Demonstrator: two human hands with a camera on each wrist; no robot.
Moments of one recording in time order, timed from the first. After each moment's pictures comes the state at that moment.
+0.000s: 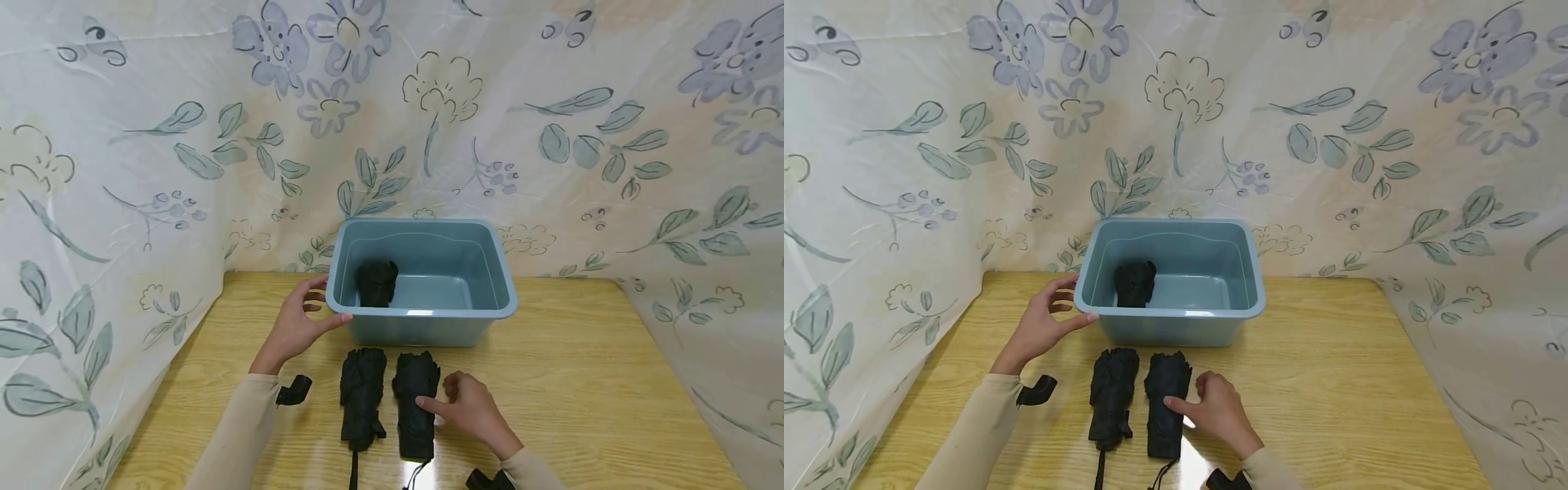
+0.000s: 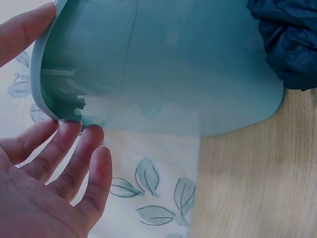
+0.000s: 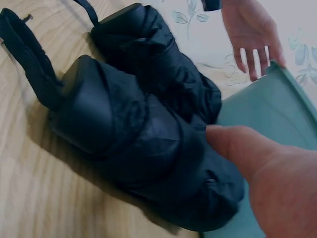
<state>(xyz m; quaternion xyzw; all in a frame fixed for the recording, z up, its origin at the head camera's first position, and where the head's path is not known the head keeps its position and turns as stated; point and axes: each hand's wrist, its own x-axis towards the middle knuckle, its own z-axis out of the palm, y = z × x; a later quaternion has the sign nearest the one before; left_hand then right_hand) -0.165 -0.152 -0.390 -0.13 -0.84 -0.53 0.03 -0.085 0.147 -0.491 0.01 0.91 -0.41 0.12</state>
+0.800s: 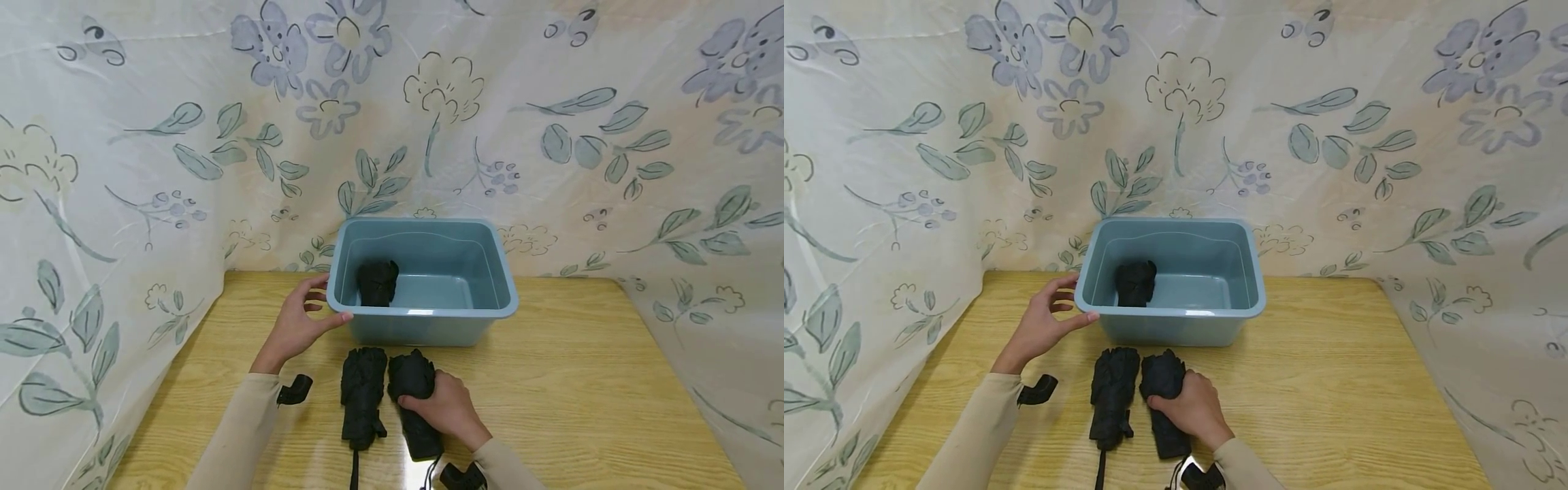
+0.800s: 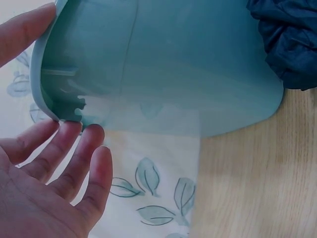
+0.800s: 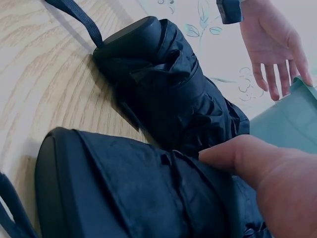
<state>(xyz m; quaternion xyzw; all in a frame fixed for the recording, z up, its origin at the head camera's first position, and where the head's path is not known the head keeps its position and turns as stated) -0.183 -0.160 -0.416 -0.12 -0.84 -0.53 0.02 -0.094 0.114 -0.500 -0.01 0.92 -0.37 0.11</state>
